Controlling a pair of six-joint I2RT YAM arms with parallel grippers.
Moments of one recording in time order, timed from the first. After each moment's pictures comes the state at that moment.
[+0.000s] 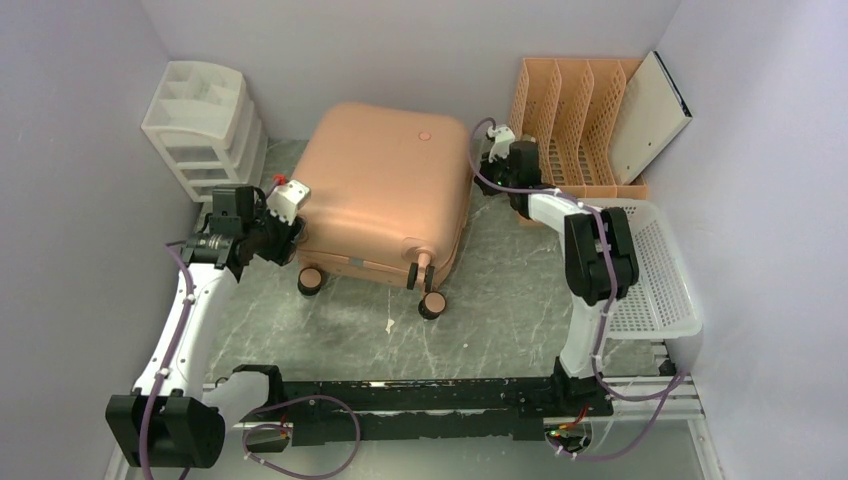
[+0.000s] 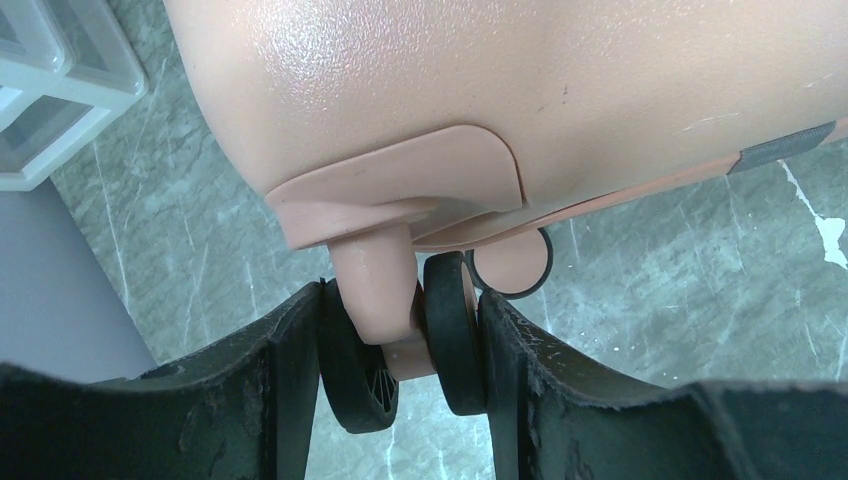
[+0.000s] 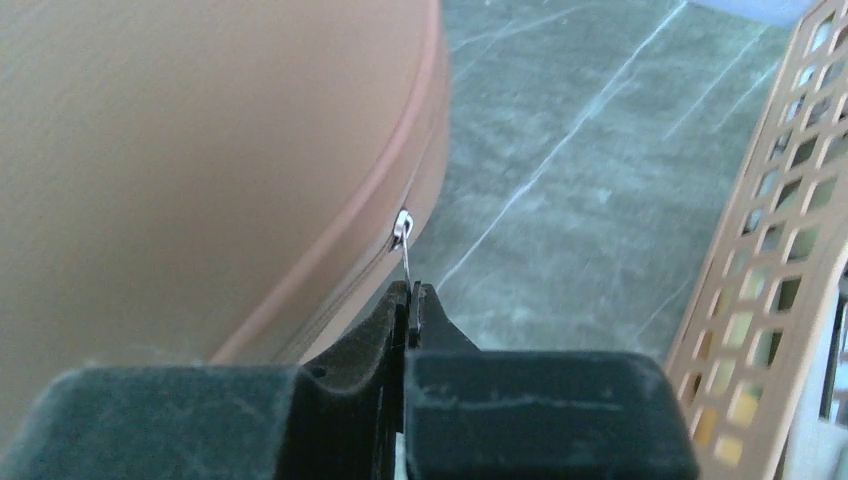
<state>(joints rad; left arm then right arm) -0.03 1.06 1.03 -0.74 0.21 0.47 0.19 1.92 1.24 0.21 -0.30 -0.02</state>
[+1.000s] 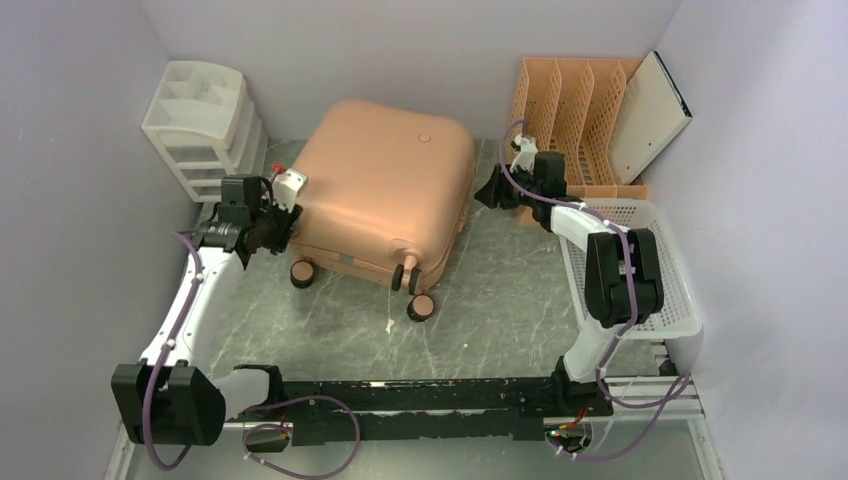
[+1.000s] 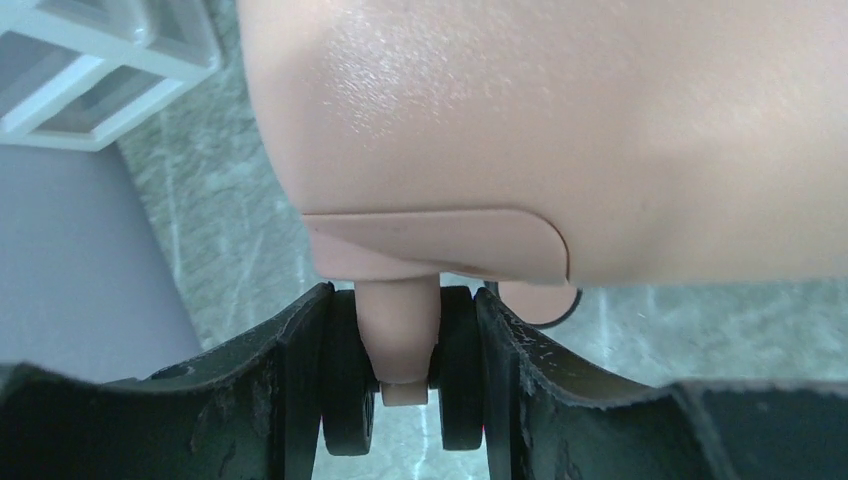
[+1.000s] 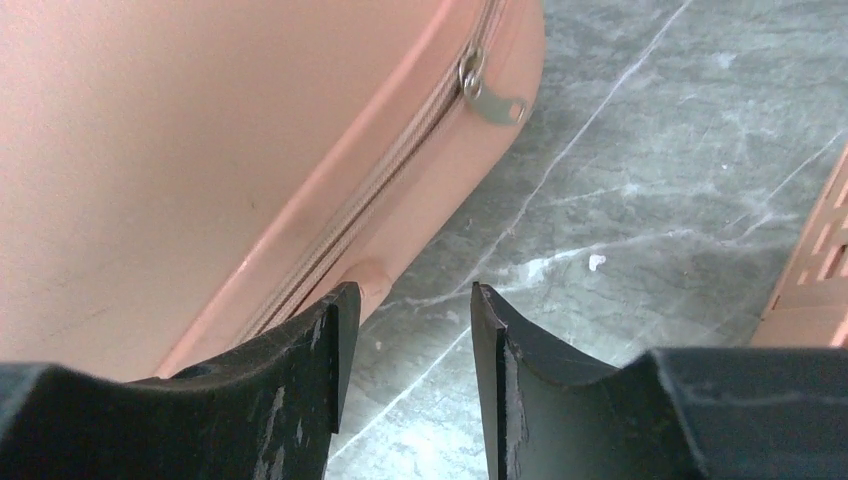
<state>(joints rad) -0.04 1.15 1.03 -0.64 0.07 0.43 0.11 1.78 1.11 0.15 -0.55 0.19</state>
